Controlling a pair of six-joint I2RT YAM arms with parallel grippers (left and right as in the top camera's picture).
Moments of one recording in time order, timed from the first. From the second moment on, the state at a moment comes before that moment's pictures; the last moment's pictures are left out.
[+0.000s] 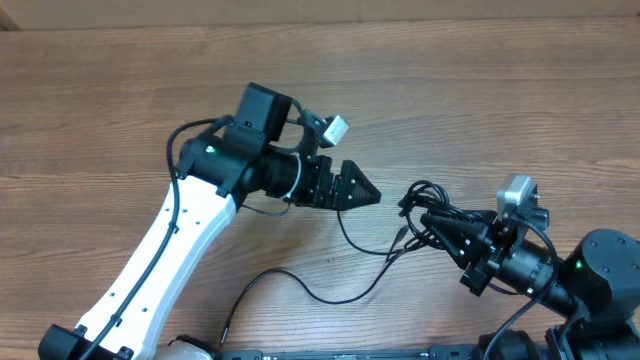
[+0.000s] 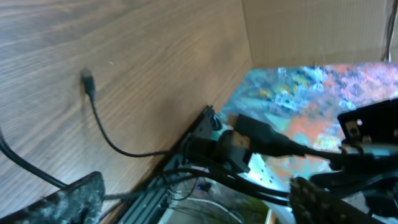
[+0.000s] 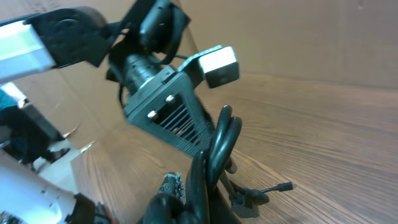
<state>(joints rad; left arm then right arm) -0.45 1.48 1.36 -0.94 0.94 -0.37 0.11 0.54 0.85 -0.54 -0.81 0.20</state>
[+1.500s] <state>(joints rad) -0.56 1.48 1.36 -0.66 0.91 -0.73 0.11 0.86 0.85 -0.27 -0.99 0.57</state>
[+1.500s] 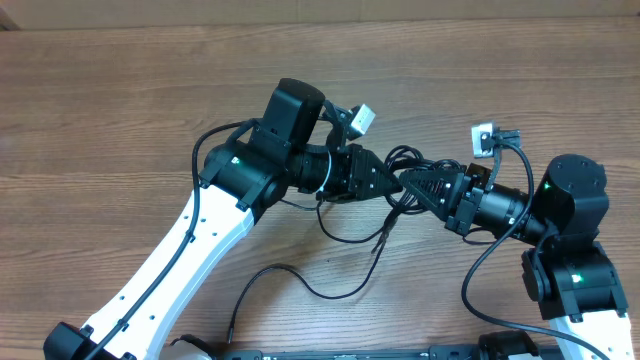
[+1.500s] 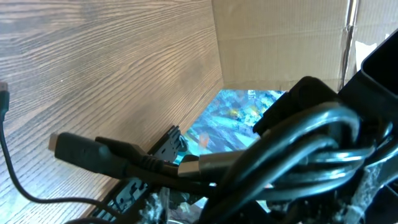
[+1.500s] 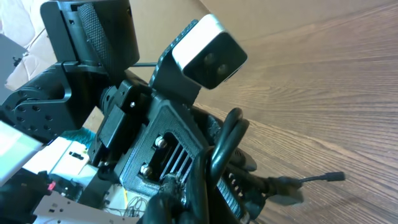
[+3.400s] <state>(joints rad) -0.64 1.31 1.36 -0.98 0.13 -0.20 0.11 0.86 0.85 -0.65 -1.04 0.02</state>
